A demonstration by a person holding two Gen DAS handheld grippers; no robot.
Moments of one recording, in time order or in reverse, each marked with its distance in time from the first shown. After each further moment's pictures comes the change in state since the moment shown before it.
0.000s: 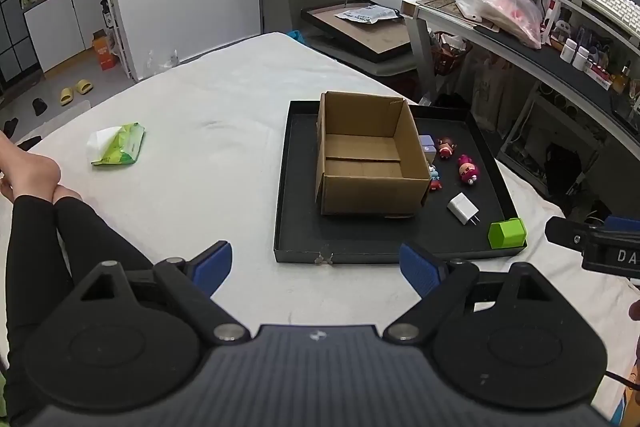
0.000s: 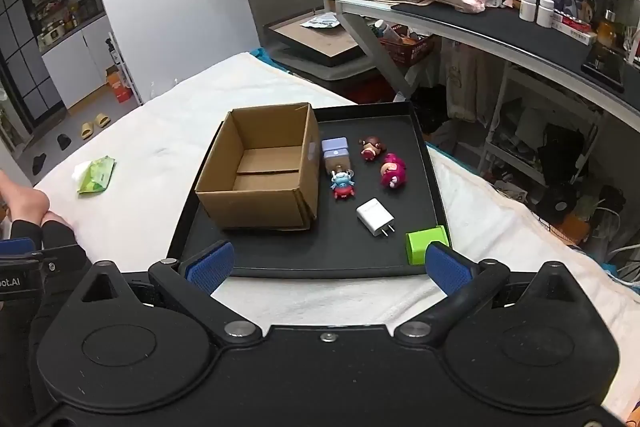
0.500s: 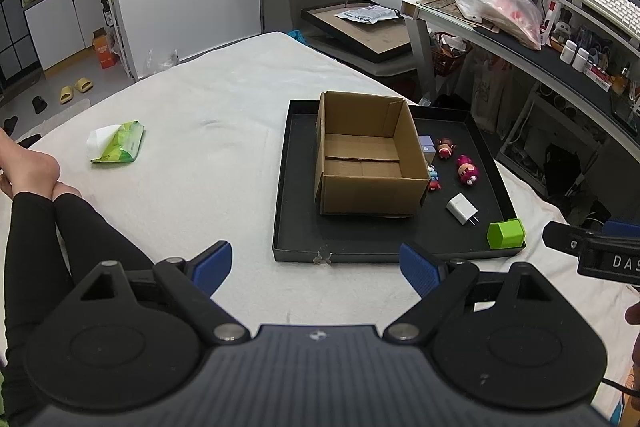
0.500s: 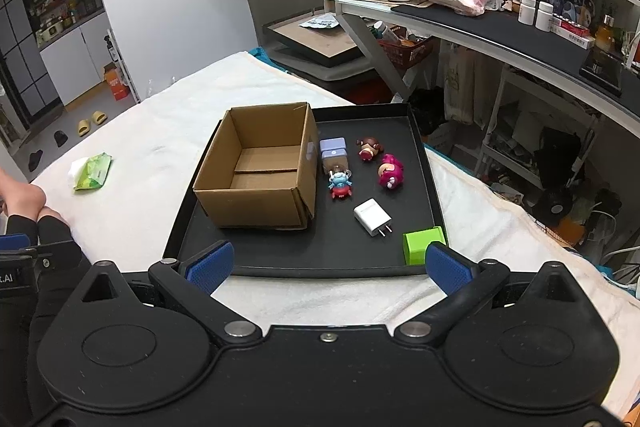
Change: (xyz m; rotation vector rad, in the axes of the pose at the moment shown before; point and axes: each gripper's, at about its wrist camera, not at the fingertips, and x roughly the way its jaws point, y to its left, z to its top) left arm -0.001 -0.001 0.000 -0.005 0.001 -0.004; right arm 0.001 0.007 -0.006 -0.011 -0.001 -0.021
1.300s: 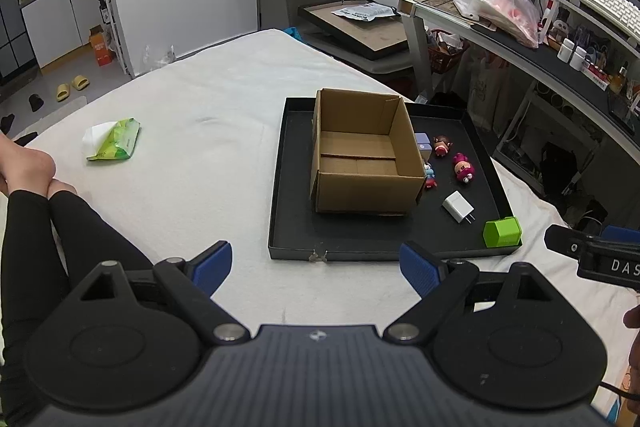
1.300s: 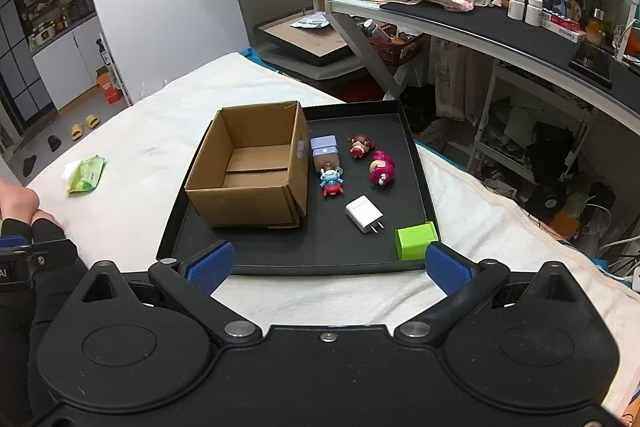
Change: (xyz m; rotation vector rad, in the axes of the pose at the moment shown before) left arm 0.002 -0.004 -0.001 -0.001 0.007 -0.004; right arm 0.000 -0.006 -0.004 0.024 -0.003 -0.020
